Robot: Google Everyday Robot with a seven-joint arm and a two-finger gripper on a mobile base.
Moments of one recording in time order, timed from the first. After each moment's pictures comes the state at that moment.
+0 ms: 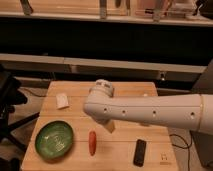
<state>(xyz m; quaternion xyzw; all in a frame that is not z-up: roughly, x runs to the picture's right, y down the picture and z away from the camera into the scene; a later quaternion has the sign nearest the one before) -0.017 0.160 0.701 -0.22 -0.11 -0.38 0.89</state>
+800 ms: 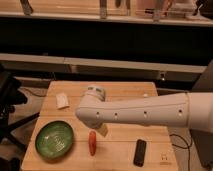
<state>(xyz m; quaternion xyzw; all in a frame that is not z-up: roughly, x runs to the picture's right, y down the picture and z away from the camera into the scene) -0.062 0.186 0.701 -0.22 -0.16 -0.45 0.85</state>
